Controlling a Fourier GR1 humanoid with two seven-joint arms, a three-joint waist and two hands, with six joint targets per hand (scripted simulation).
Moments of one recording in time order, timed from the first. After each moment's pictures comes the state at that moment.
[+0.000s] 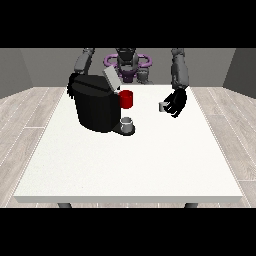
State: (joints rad) left arm -0.65 0.43 0.01 -0.60 -0.64 -0.02 -0.37; right arm -0.23 -0.05 -0.10 -1.30 -0.06 -0.02 -0.22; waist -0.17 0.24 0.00
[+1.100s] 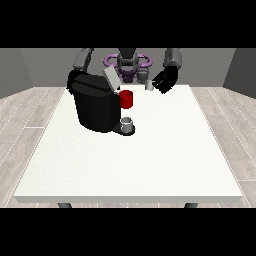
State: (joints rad) left arm -0.76 0.28 0.04 -0.72 -0.58 -0.21 -0.17; right arm -0.18 -0.09 -0.13 -1.11 -0.06 -0.01 -0.28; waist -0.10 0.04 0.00
